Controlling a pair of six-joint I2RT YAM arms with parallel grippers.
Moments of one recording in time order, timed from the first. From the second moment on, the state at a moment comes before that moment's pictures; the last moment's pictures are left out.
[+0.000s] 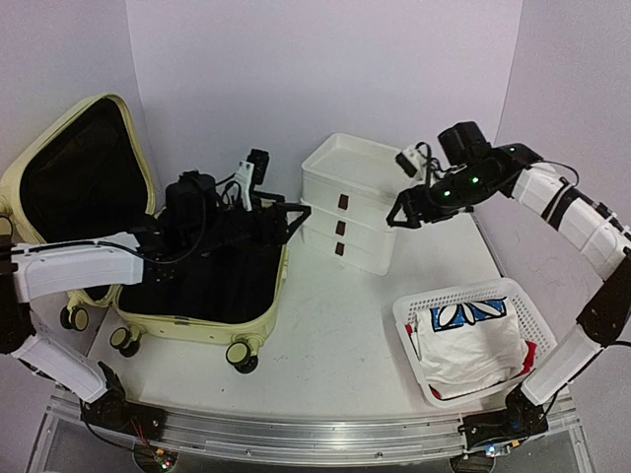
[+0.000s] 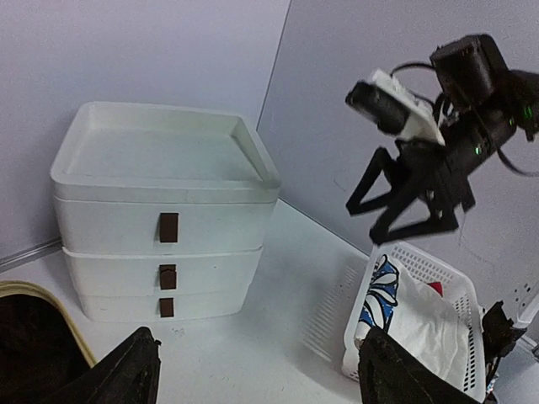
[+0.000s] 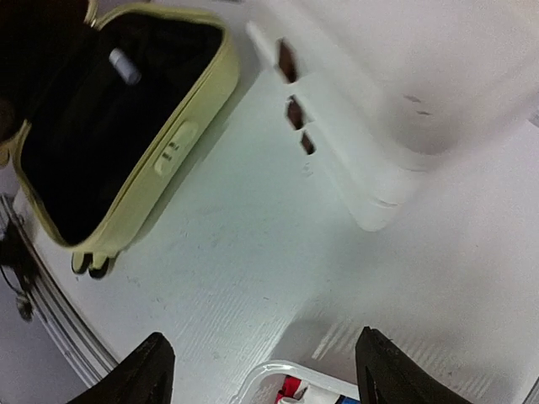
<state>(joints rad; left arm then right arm) -0.86 1.45 1.02 0.37 0.11 -0.24 0.44 1.54 1.61 -0.92 -0.30 0.08</state>
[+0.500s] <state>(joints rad) -0.82 0.92 1.01 -0.20 -0.04 -0.20 0.74 2.16 1.96 -0.94 0.04 -0.28</state>
